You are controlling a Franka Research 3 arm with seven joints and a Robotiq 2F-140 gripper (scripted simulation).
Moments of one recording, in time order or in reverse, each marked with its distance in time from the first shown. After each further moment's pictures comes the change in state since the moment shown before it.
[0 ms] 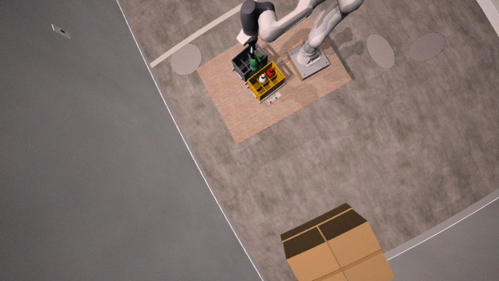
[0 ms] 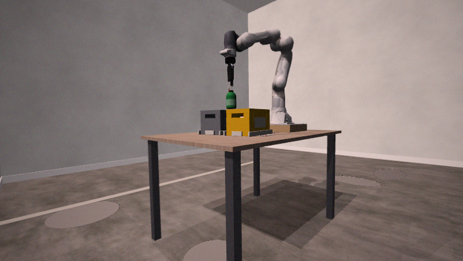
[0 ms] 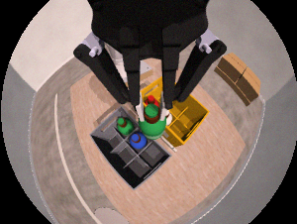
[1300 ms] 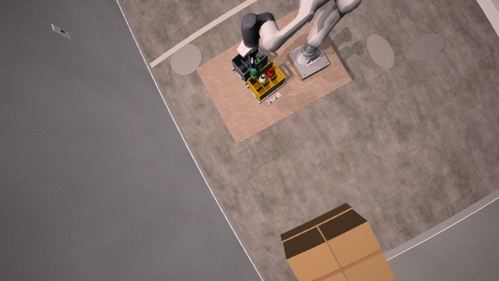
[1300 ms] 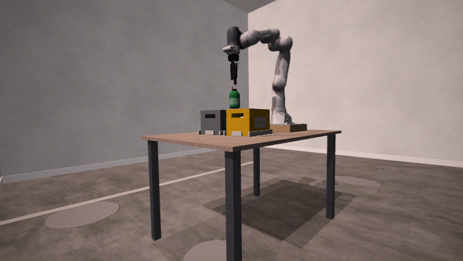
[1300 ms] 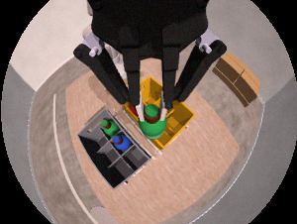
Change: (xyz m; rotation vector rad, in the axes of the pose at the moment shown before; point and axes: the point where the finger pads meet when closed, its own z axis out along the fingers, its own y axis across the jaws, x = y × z) arm -0.008 -0.071 0.000 0.004 -0.001 -0.005
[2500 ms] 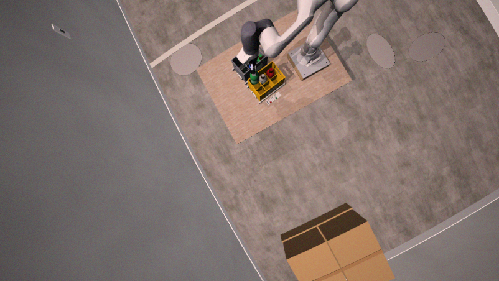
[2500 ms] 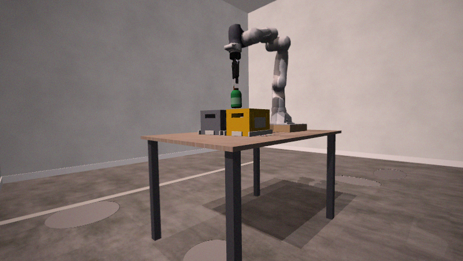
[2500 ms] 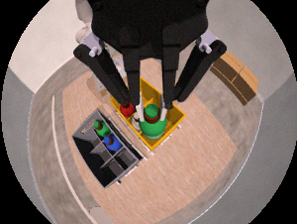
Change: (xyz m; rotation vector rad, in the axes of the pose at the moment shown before) arm -0.002 -0.042 0.000 -0.002 0.000 0.017
